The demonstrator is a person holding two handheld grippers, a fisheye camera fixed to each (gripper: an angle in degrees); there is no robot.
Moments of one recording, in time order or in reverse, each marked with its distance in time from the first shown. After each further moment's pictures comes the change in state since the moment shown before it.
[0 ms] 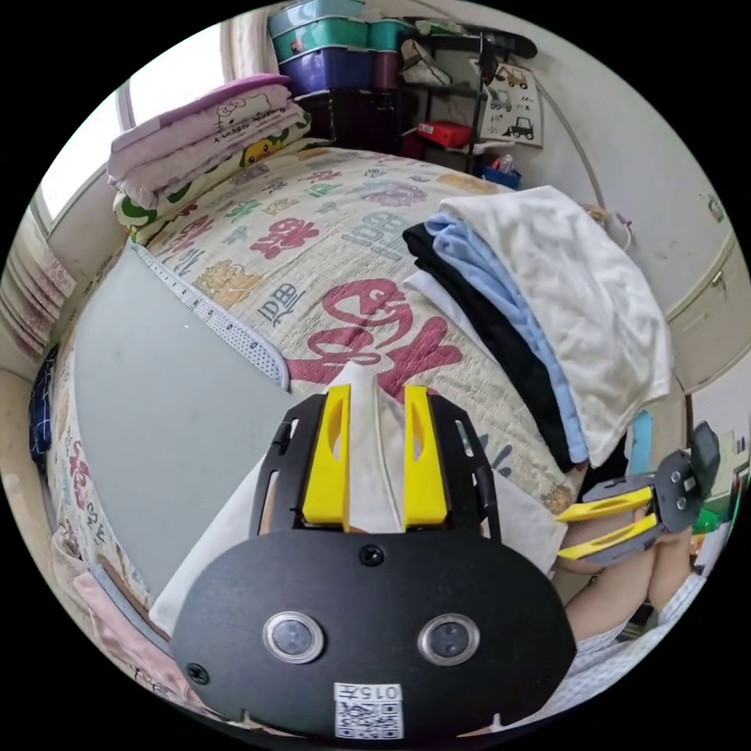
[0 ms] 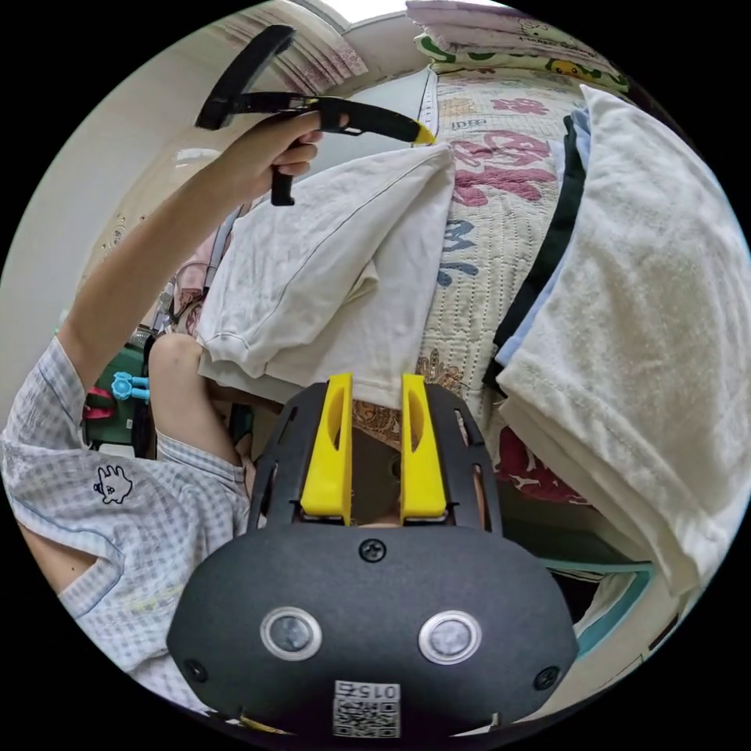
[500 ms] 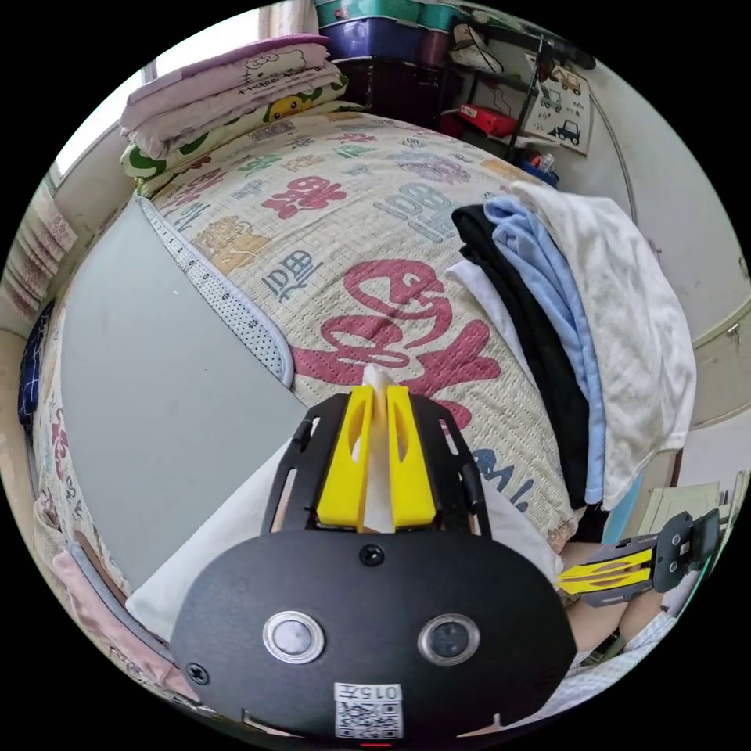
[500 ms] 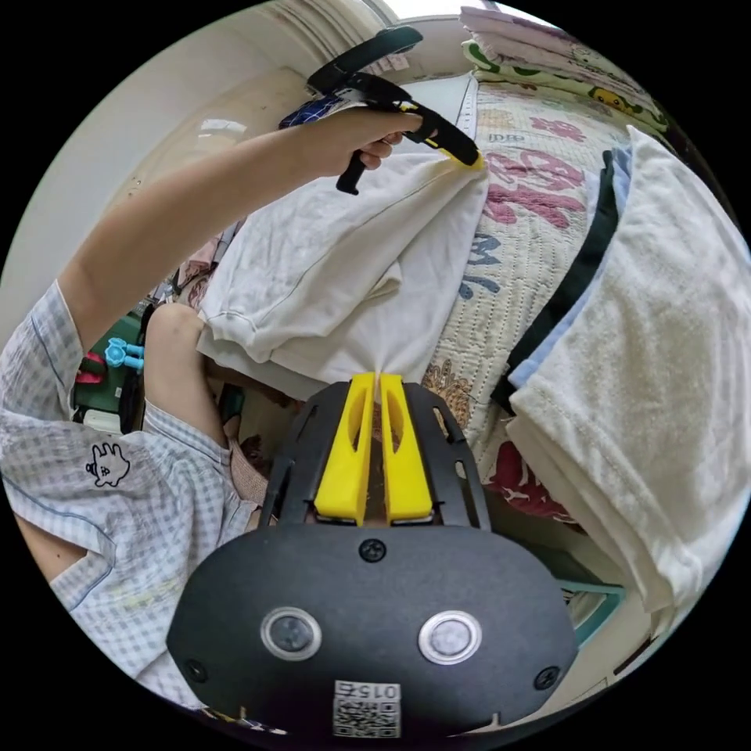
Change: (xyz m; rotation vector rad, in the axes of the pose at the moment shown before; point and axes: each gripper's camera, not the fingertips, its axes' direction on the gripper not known) left arm -0.061 0.015 0.035 -0.078 0.025 -0.130; right arm -0.039 0.018 -0.034 -0.008 0.045 -0.113
